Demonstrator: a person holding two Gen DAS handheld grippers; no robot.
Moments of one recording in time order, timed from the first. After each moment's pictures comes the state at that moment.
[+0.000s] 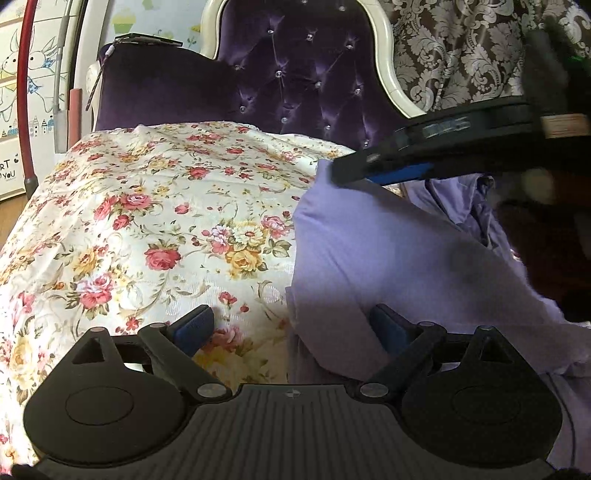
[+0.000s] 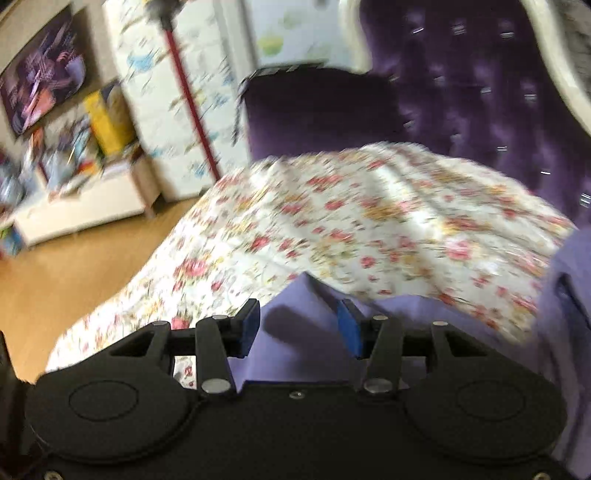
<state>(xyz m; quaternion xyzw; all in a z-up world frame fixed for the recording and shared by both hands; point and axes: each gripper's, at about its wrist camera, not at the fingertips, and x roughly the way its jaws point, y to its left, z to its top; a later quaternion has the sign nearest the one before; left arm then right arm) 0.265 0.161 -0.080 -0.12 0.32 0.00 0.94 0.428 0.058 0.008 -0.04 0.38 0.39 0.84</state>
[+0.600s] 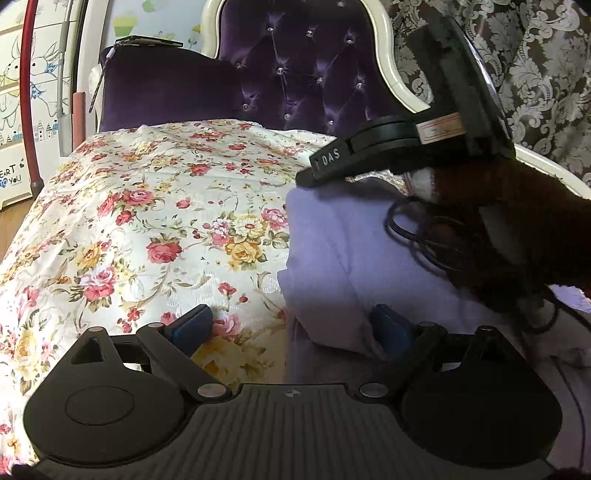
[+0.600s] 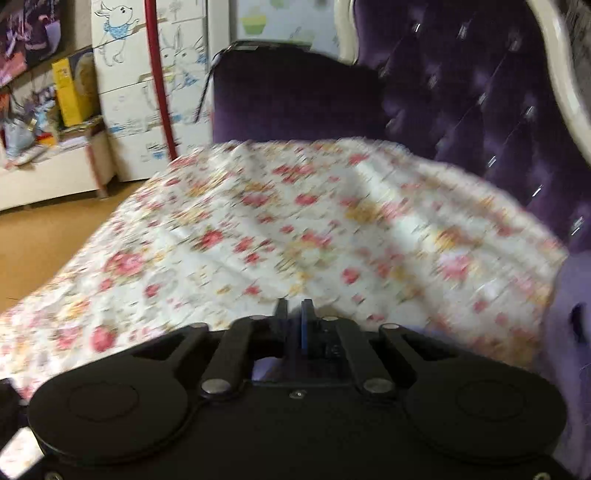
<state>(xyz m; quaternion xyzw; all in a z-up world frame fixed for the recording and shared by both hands) 0.262 0.154 -0.082 -0.11 0.32 0.01 0.94 0.439 0.098 -0.022 -0.11 0.34 0.31 0.88</state>
